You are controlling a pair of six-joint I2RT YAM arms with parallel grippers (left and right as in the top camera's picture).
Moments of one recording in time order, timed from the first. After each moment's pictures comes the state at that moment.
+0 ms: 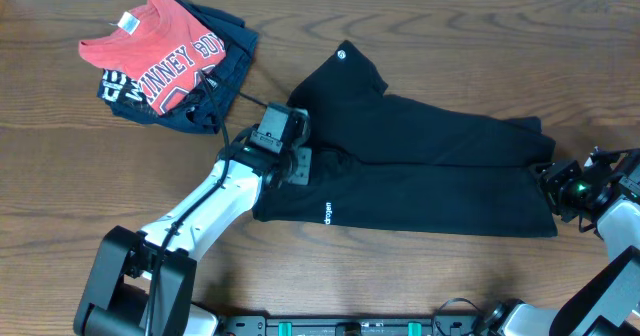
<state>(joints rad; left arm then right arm) -0.43 1.59 0.89 -0.44 0.10 -0.28 -0.66 1.49 0.71 -0.38 -0.55 0.41</state>
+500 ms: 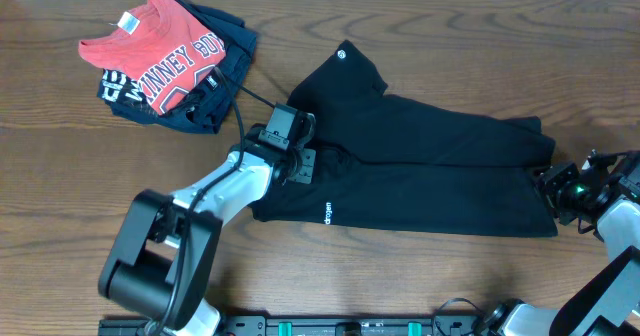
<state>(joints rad) -0.43 1.75 0.89 -0.28 0.10 -0.22 -0.66 1.49 0.71 -0.42 -0.55 0.41</state>
